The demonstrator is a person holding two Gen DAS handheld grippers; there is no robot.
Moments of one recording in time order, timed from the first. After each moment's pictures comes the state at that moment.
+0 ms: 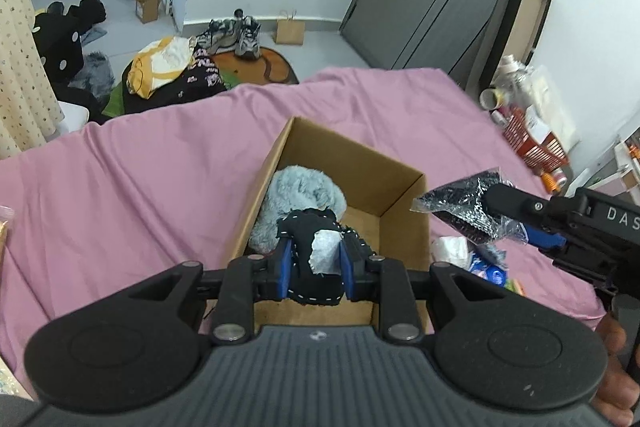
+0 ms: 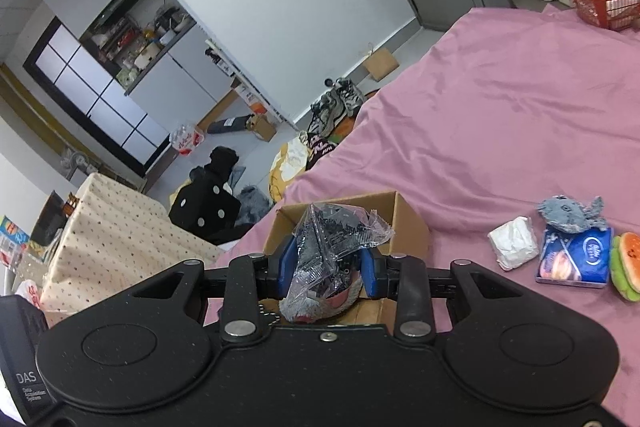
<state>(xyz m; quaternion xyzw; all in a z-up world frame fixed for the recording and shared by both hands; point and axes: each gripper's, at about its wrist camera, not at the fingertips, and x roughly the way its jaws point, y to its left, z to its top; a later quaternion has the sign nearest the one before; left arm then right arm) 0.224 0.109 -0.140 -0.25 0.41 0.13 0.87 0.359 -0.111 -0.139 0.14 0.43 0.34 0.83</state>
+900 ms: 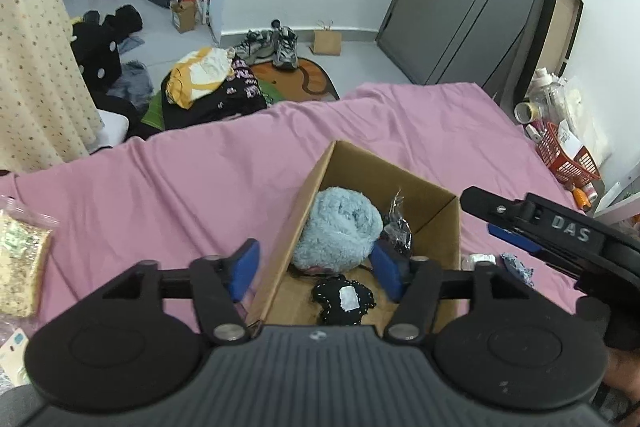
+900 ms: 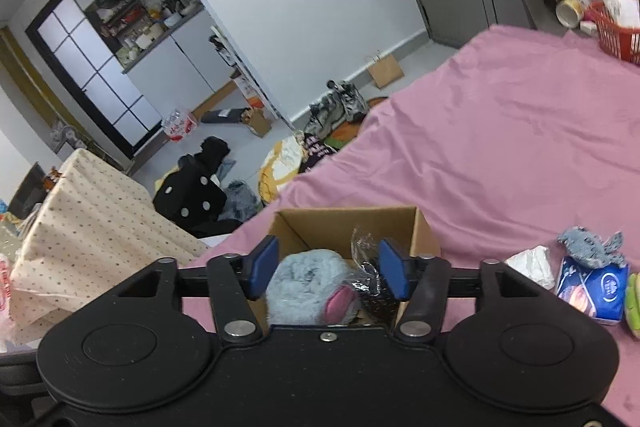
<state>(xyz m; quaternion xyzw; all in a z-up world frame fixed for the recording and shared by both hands) 0.217 0.115 -0.111 -0.23 0.41 0.19 0.86 0.352 -0.087 -0.131 0.09 0.41 0.34 0.84</state>
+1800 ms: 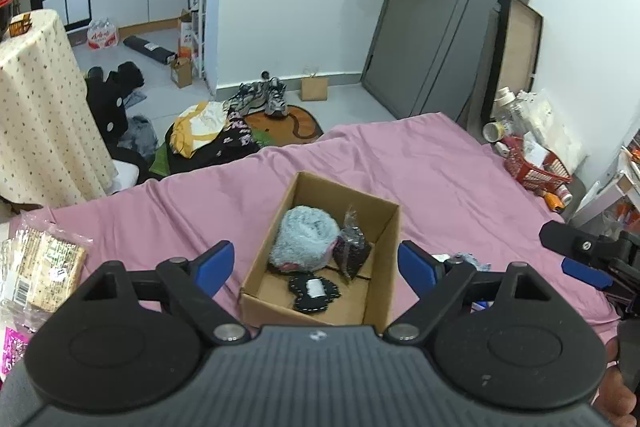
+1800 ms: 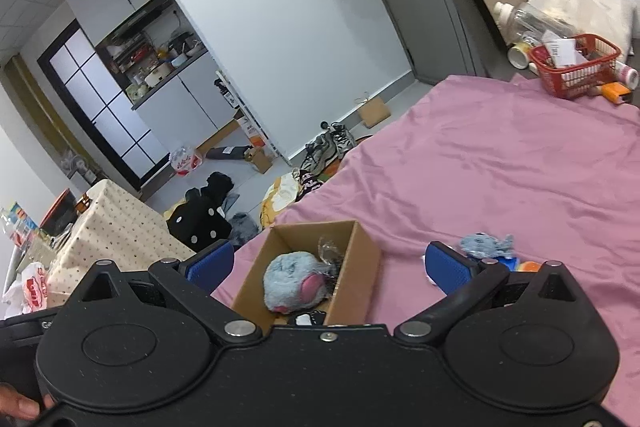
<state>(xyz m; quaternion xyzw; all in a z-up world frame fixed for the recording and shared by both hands) 0.169 0.042 -0.039 -0.18 0.35 0.20 0.90 0.312 -0.202 -0.070 0.12 0.36 0.33 0.86</state>
